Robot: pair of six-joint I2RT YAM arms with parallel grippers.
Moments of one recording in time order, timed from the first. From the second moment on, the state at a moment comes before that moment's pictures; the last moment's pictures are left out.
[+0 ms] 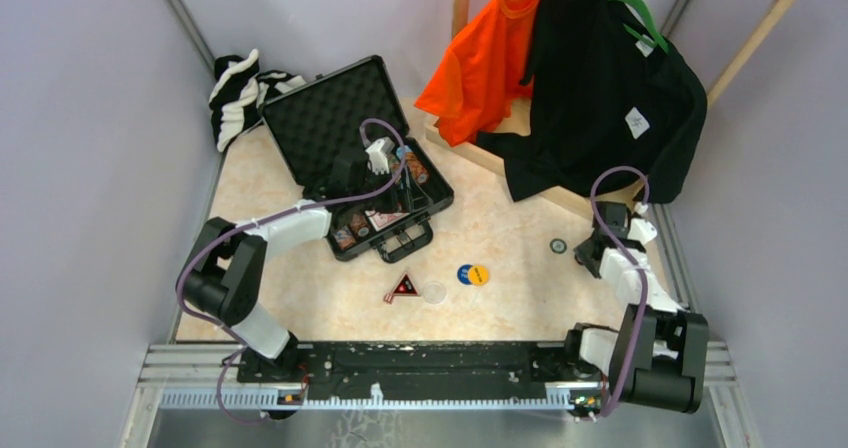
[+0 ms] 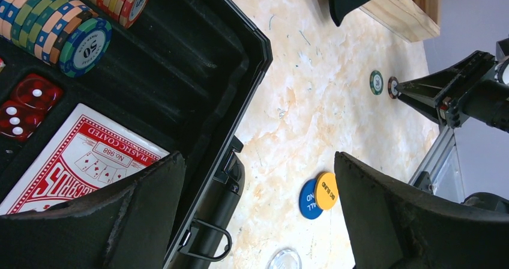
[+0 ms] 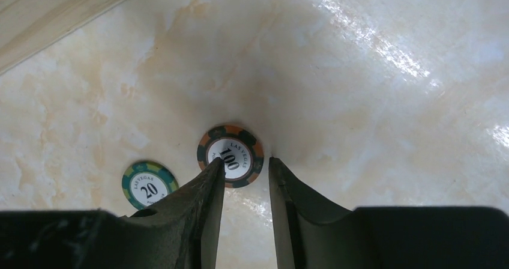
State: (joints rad) left arm -0.50 1.62 0.89 0.20 0.40 -0.55; right arm -0.17 1.12 0.49 -0.42 0.28 0.78
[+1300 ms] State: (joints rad) left arm -0.50 1.60 0.88 0.20 0.38 -0.52; right arm 0.19 1.34 0.56 -0.17 0.08 0.76
